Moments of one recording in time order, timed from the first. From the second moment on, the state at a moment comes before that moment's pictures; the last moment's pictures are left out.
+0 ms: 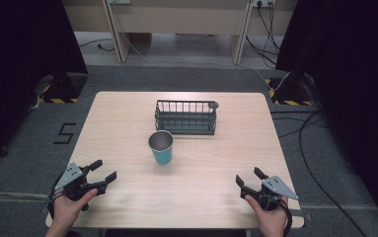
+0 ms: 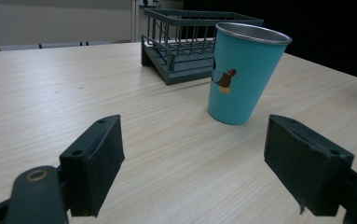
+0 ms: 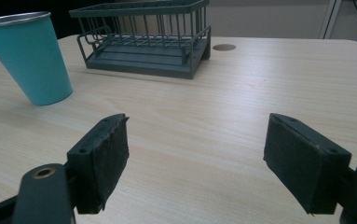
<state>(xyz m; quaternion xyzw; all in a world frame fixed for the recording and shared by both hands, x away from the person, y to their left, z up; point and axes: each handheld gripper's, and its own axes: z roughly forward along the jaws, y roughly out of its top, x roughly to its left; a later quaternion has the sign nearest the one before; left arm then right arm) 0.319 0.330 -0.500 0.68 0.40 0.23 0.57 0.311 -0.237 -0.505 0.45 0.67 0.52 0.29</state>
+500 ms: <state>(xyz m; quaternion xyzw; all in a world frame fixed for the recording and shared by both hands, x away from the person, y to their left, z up) 0.326 0.317 -0.487 0.67 0.39 0.22 0.59 0.315 -0.230 -0.503 0.46 0.67 0.51 0.28</state>
